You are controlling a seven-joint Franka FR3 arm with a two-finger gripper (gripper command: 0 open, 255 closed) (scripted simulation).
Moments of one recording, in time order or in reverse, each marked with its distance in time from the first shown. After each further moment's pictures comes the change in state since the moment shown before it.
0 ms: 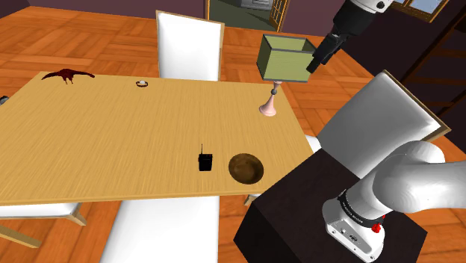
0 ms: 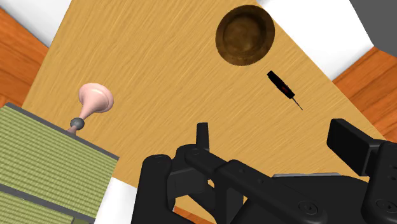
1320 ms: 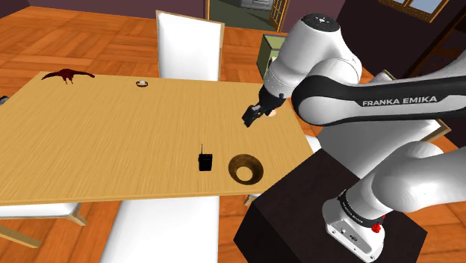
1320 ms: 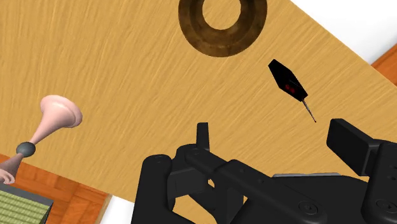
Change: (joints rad) arm -0.024 0.238 0.437 -0.295 0.039 0.611 0.439
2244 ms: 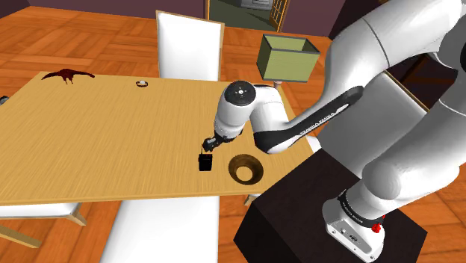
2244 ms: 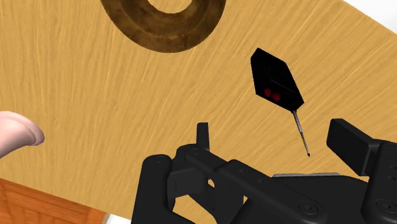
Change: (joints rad) arm -0.354 0.721 0.472 0.232 -0.886 0.199 0.934
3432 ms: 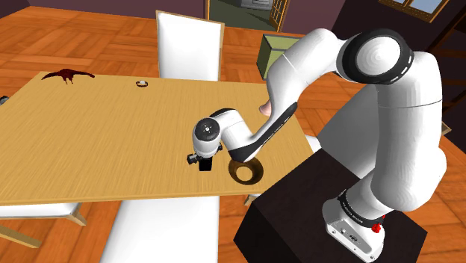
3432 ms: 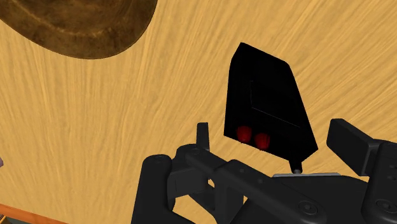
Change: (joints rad) arm 0.340 0.520 -0.313 0.333 -0.523 -0.133 0.420
